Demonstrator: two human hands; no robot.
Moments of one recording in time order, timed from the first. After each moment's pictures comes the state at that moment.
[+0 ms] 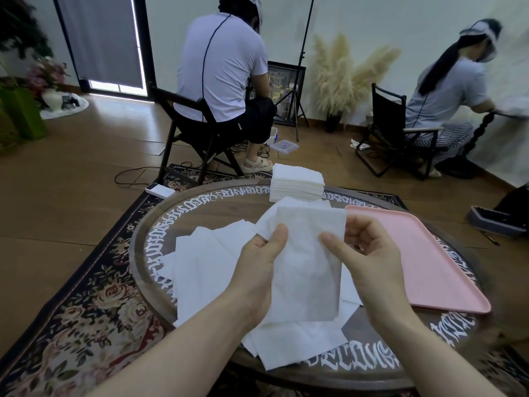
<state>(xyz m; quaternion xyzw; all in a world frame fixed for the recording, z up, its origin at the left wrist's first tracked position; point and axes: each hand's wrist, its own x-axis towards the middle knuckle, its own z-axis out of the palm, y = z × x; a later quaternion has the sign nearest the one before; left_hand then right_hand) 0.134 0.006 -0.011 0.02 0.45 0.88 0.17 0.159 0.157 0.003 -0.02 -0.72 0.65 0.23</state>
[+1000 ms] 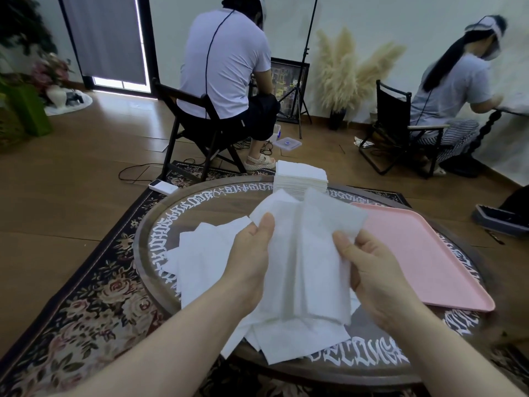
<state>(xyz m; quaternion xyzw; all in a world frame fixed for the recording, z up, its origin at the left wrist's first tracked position) 0.130 -0.003 -0.001 -0.04 0.56 0.82 0.10 0.156 0.163 -0.004 -0.04 -0.61 0.79 0.05</state>
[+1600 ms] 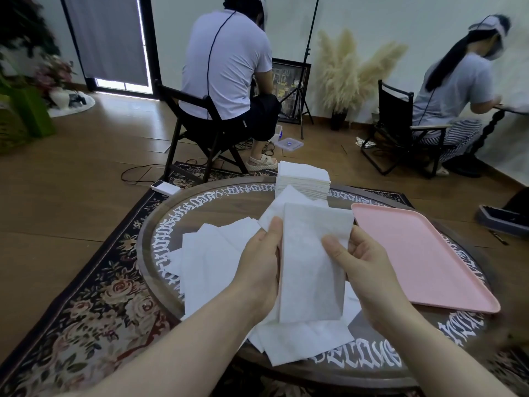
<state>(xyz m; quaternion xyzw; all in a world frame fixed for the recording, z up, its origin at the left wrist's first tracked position) 0.132 0.005 -0.006 -0.03 0.46 0.88 0.14 0.158 0.152 -0.005 -0.01 -0.69 0.72 0.08</state>
